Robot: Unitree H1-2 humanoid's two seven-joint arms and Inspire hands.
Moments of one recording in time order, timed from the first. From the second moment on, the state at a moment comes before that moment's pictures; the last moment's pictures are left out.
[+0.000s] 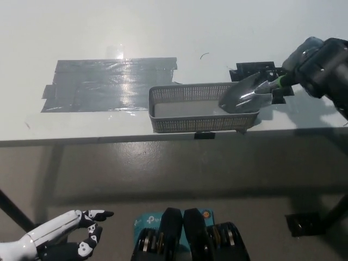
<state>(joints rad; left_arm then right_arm) -0.06 0.73 -0.20 -0.48 -0.07 0.46 -0.52 -1.13 -0.51 0.76 0.38 -1.25 0.00 1.13</state>
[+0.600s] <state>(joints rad) -0.08 0.73 -0.21 -0.48 -0.07 0.46 -0.52 -1.07 -0.35 0.74 0.39 -1.27 0.06 1.16</state>
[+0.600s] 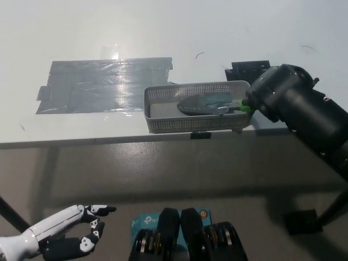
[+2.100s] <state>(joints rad) -0.04 0.73 -0.26 -0.47 -0.07 0.46 -0.53 -1.00 -0.23 0.21 0.54 -0.98 0.08 0.61</state>
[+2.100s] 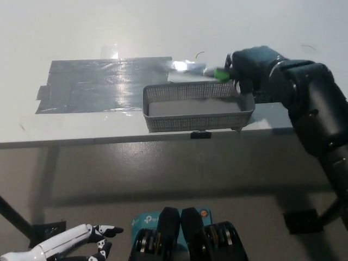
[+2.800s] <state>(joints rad) 0.02 0.72 -0.26 -0.47 -0.04 0.46 -0.53 -1.03 -0.33 0.16 0.57 -0.80 0.10 0.50</state>
